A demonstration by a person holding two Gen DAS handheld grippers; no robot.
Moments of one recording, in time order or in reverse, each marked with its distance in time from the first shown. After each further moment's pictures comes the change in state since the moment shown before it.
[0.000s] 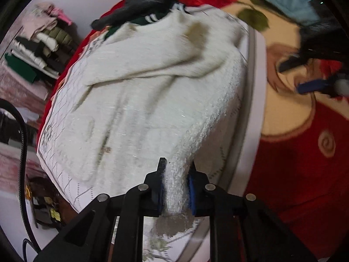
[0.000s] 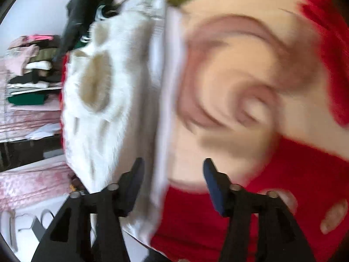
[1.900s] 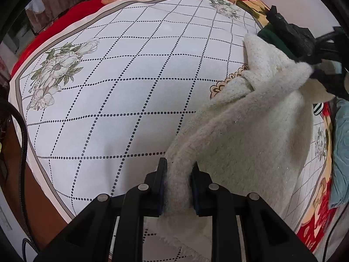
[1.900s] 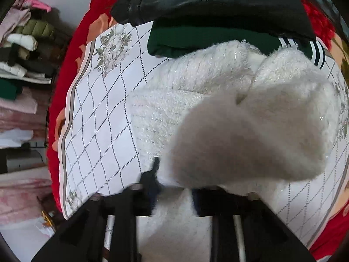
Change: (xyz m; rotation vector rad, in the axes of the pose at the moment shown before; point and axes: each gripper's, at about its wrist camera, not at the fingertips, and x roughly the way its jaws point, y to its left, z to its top) left arm 0.185 0.410 0.012 -0.595 0.153 -0.345; right arm 0.264 0.488 0.112 -0.089 -0.117 -0.358
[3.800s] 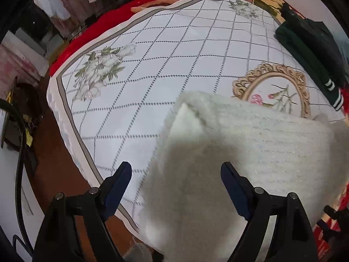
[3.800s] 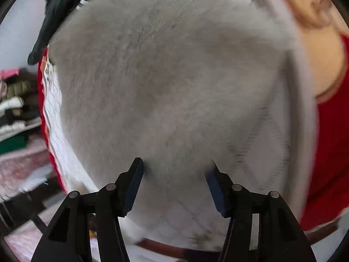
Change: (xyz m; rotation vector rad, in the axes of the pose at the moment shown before) left arm -0.041 -0.007 -0.023 -0.026 0.001 0.234; right arm -0.045 -0.315 -0.219 0.382 0.100 0.117
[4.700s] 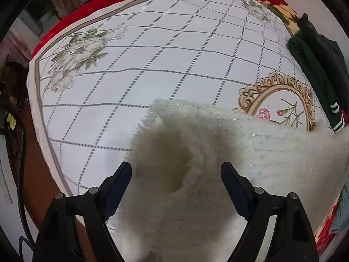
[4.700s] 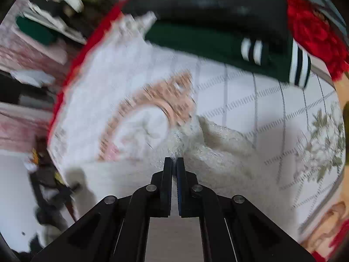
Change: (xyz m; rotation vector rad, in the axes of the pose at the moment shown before) left arm 0.058 0.014 0.026 -0.108 0.031 -0.090; right arm -0.017 0.258 0.156 -0.775 -0.048 0.019
